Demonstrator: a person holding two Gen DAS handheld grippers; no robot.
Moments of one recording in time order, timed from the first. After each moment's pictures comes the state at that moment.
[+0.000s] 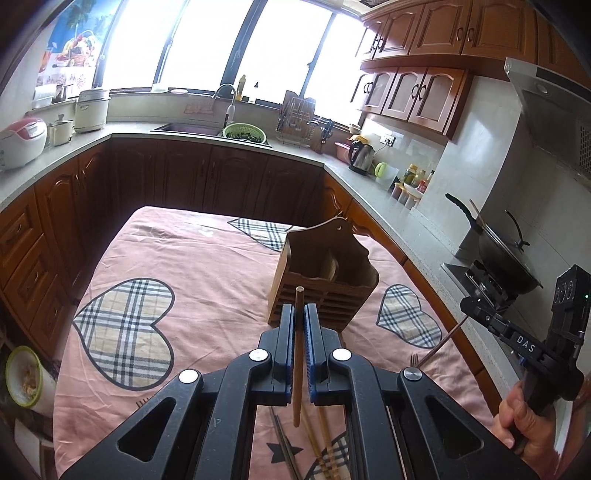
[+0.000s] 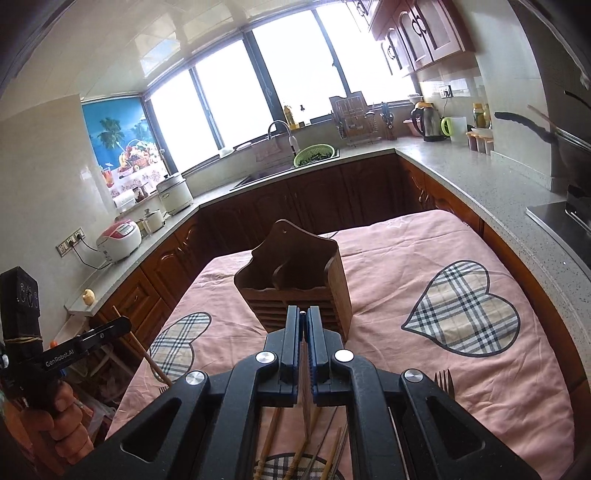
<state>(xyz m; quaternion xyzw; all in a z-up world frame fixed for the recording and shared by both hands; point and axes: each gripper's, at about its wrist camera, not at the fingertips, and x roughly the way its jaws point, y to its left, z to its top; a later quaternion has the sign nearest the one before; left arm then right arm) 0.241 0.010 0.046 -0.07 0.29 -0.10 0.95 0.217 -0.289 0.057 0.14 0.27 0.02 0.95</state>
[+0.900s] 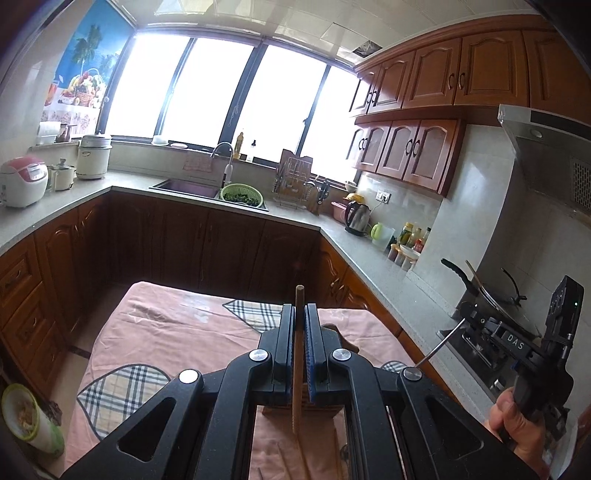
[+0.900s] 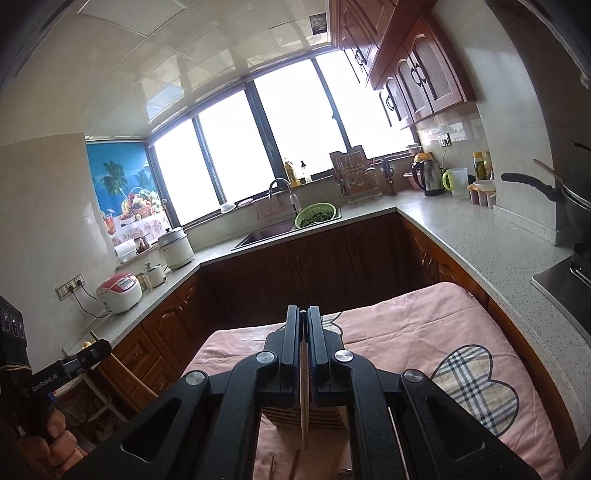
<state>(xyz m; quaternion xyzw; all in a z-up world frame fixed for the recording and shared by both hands) 0.256 -0.006 0.040 -0.09 0.15 -0.08 0.98 0.273 -0.311 0.128 0.15 0.16 0.00 0.98</state>
